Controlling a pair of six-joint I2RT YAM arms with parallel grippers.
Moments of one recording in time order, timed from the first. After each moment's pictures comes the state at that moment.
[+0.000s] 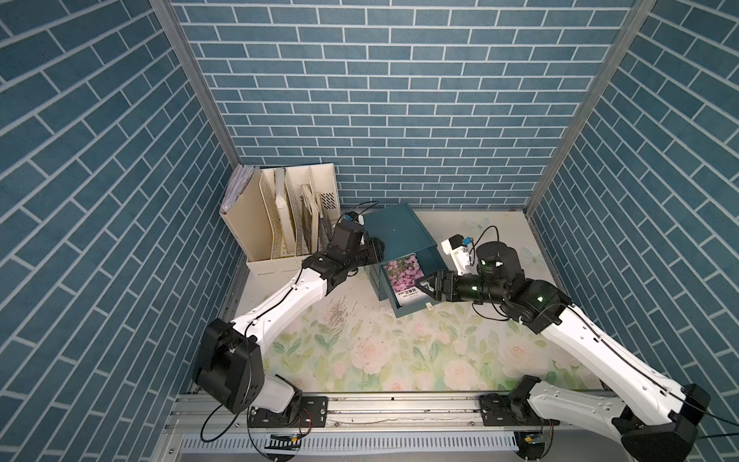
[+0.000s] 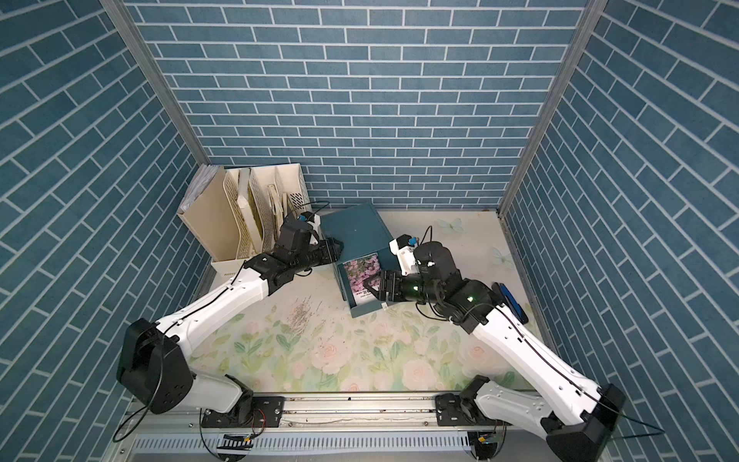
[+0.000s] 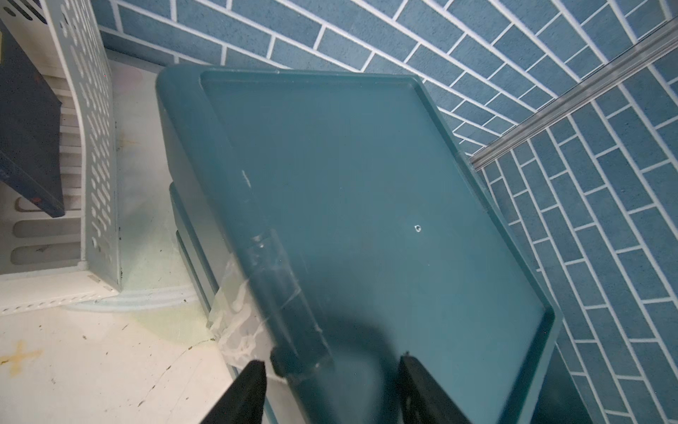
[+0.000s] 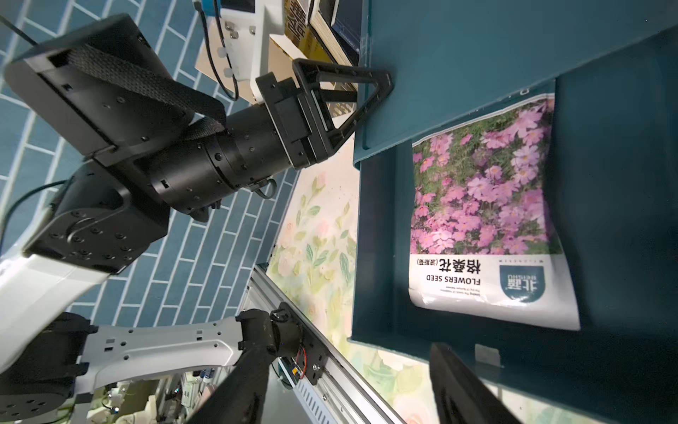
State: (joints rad) left arm -0.53 1.46 1.16 -0.29 0.02 -0.61; right arm 0.76 1.10 1.16 -0.62 -0.37 0.66
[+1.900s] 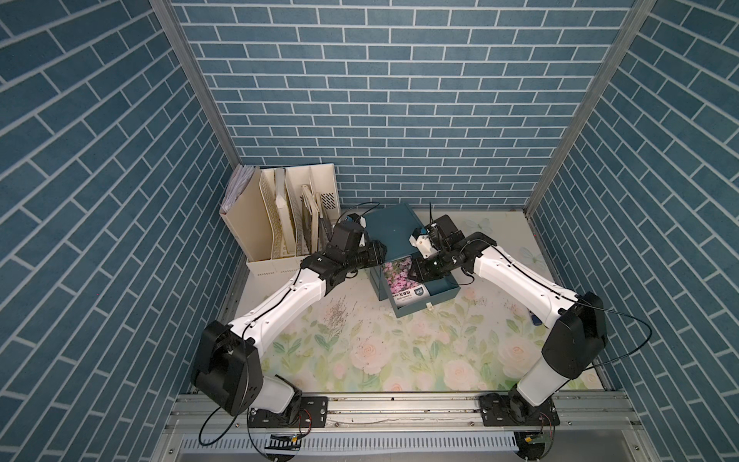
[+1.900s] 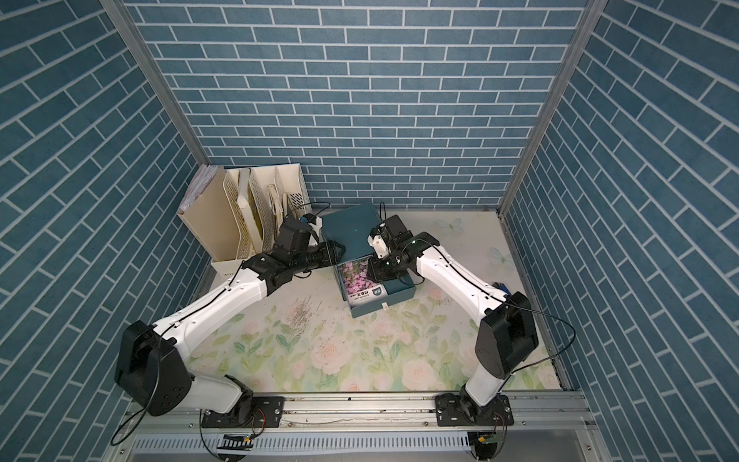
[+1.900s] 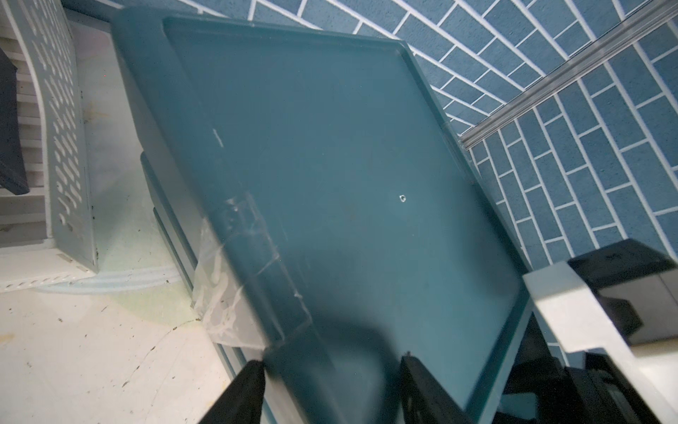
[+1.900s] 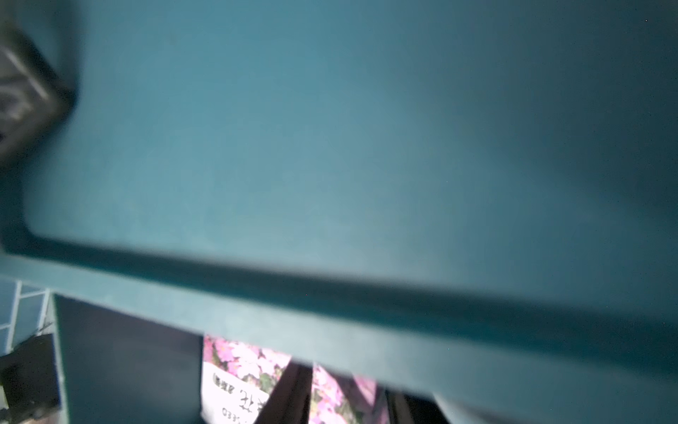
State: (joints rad) left arm -0.53 1.45 1.17 -0.33 0.09 -0.62; right arm 0.68 1.67 1.48 -0.87 -0.29 0.29
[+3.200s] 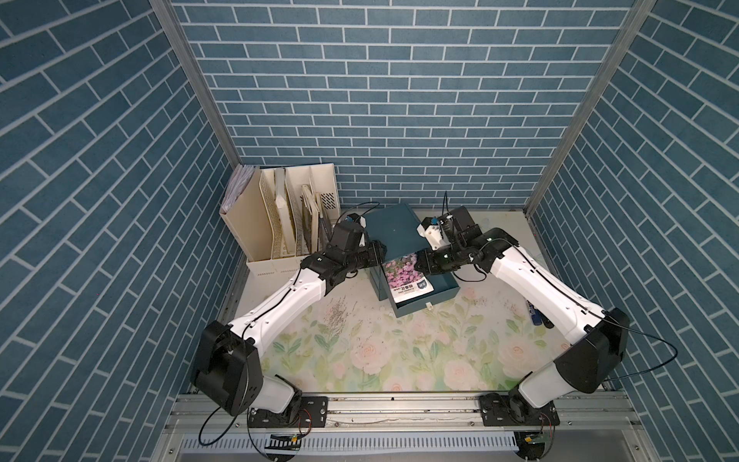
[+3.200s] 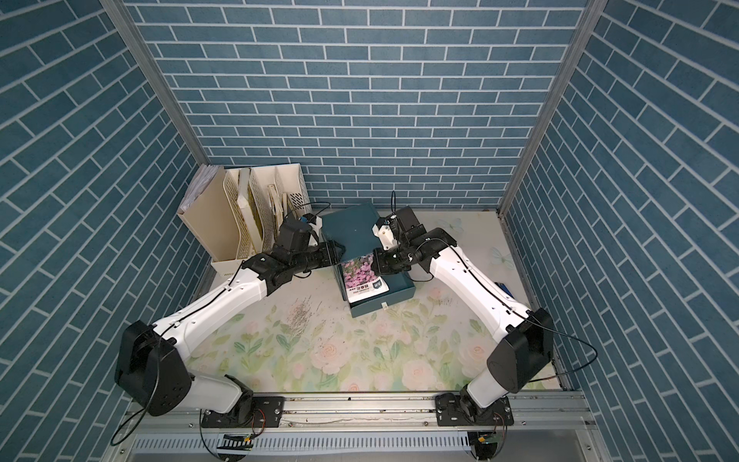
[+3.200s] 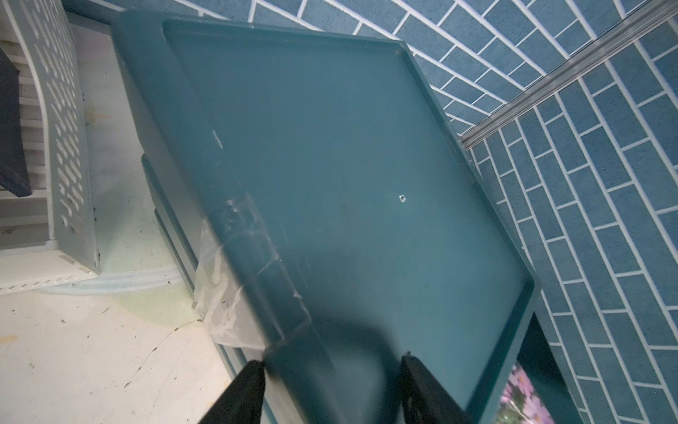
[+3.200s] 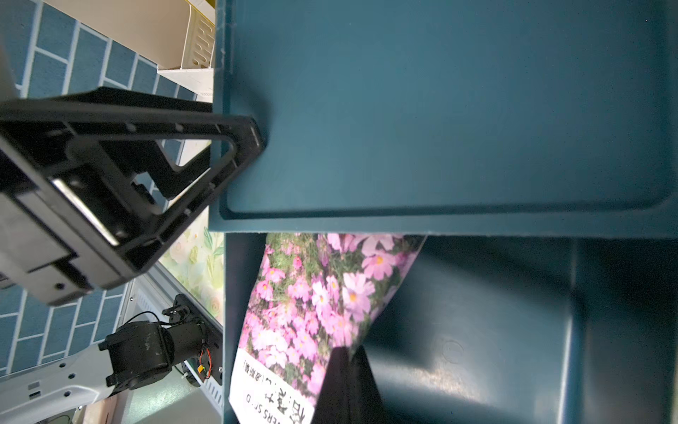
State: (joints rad) left arm -0.53 1.45 1.17 -0.33 0.09 -0.61; right arm 0.65 1.55 1.54 -0.93 -0.35 0.36
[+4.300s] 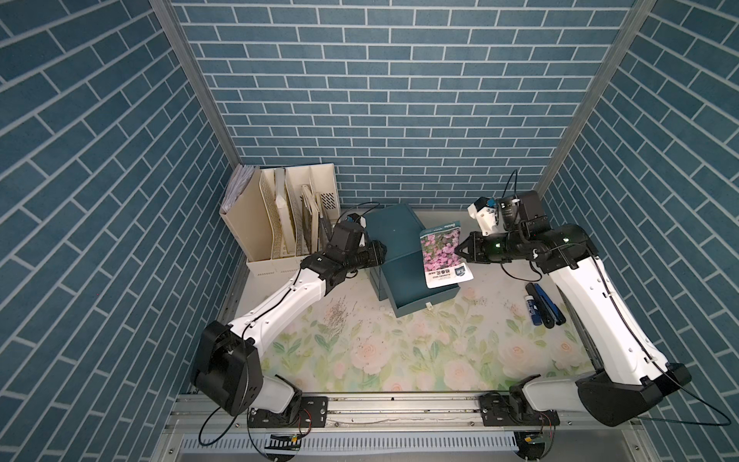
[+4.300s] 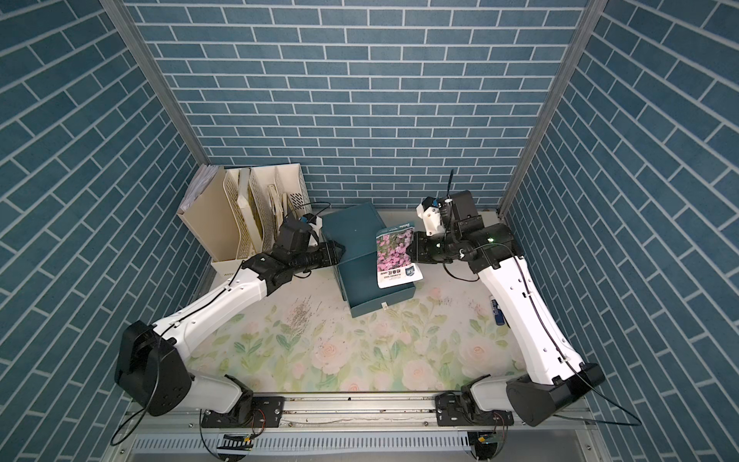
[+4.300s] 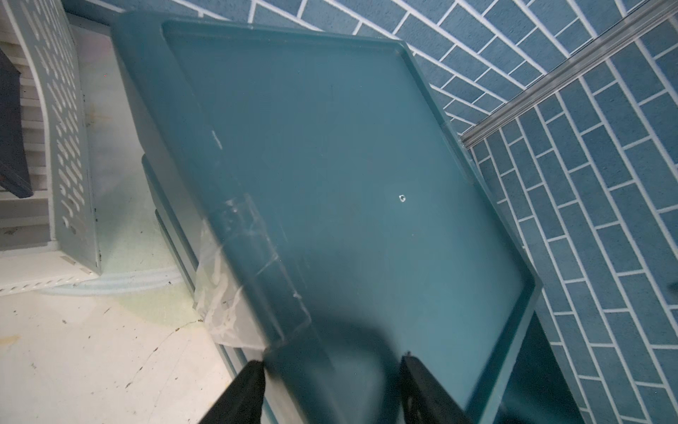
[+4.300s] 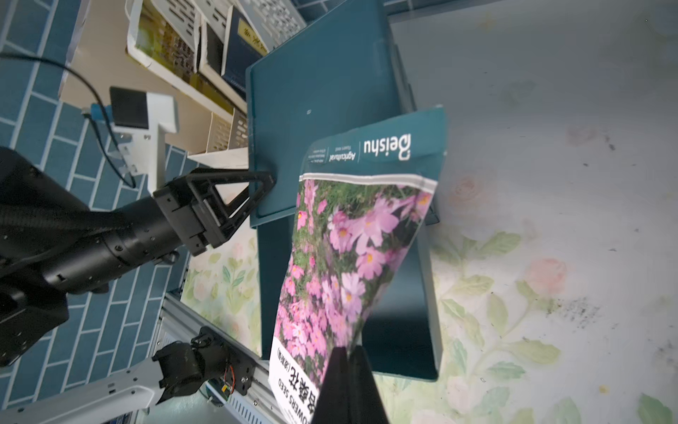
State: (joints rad) left arm -0.53 1.45 1.17 -0.34 0.08 -0.61; right arm 0.44 1.36 1.72 -1.19 -0.32 0.37
